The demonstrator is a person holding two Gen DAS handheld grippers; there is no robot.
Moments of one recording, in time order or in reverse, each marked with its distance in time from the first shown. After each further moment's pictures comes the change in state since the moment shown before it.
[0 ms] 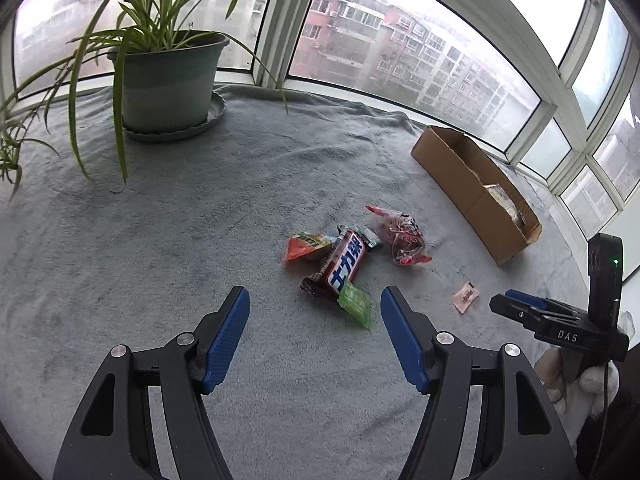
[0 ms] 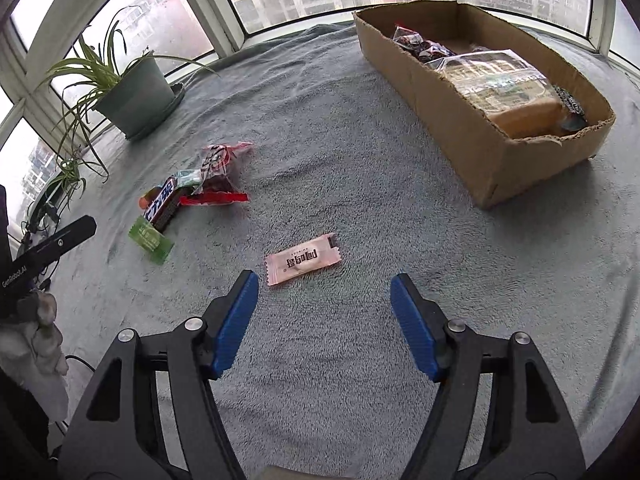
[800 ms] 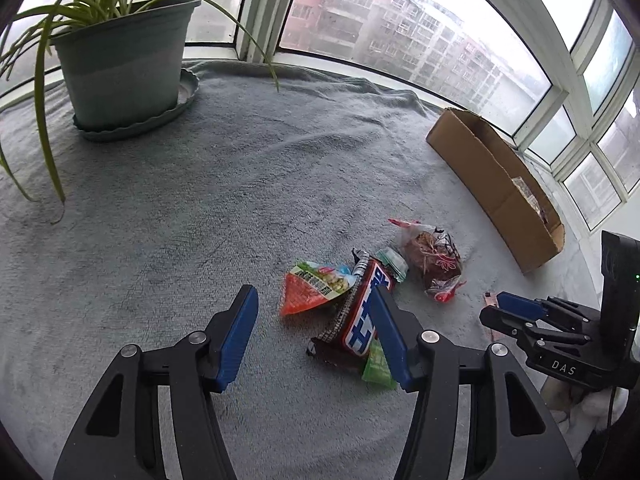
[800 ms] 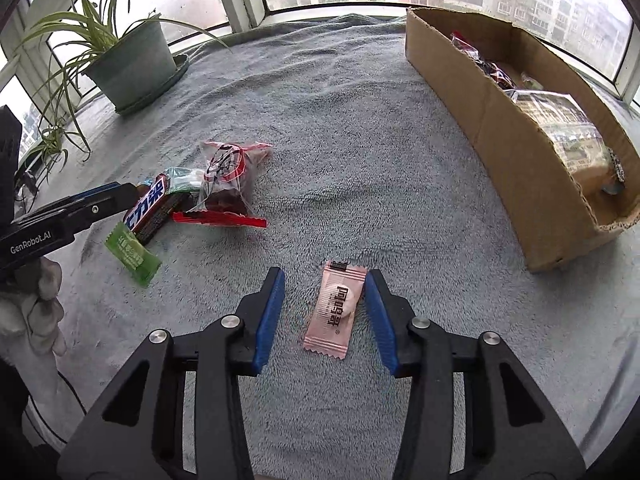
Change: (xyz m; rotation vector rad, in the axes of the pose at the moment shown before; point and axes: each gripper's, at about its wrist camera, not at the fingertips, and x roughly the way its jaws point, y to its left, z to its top) left arm 0.065 0.008 0.028 0.032 0.088 -0.026; right arm 0.039 0.036 0.028 -0.129 0.030 -0.085
